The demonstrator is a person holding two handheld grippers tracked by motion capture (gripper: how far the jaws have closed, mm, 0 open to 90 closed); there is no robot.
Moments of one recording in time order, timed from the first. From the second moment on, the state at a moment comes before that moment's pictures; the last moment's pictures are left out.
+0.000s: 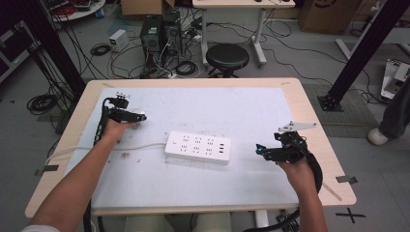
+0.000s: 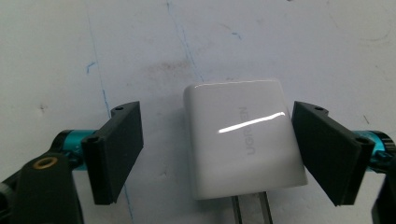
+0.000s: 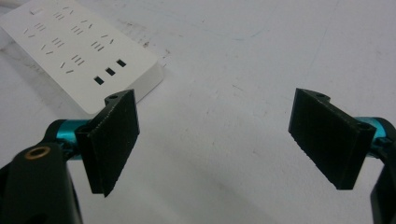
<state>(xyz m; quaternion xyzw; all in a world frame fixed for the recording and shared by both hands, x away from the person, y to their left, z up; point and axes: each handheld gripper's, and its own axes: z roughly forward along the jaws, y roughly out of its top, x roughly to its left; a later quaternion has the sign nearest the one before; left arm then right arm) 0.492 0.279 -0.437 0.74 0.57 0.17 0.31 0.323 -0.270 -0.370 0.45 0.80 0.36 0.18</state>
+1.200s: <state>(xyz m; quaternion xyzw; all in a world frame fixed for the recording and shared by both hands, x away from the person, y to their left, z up) 0.426 0.287 -0.383 0.74 0.49 0.18 0.43 0.304 -0.279 -0.368 0.44 0.80 0.38 0.18</state>
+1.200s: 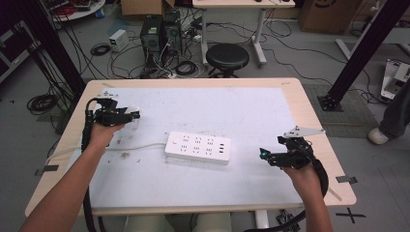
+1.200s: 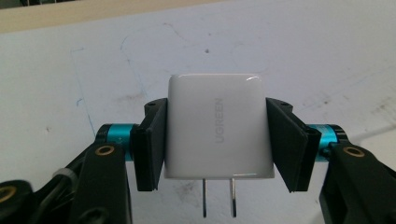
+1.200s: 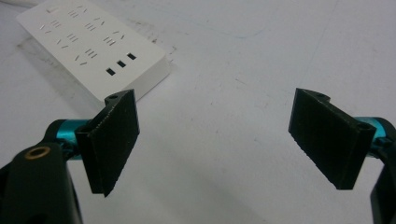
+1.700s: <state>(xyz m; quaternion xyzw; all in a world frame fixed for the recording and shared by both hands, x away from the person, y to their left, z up) 0.379 0.280 -0.356 0.75 0.42 0.19 0.48 0.296 -0.274 -0.361 0.42 0.80 0.39 0.18</state>
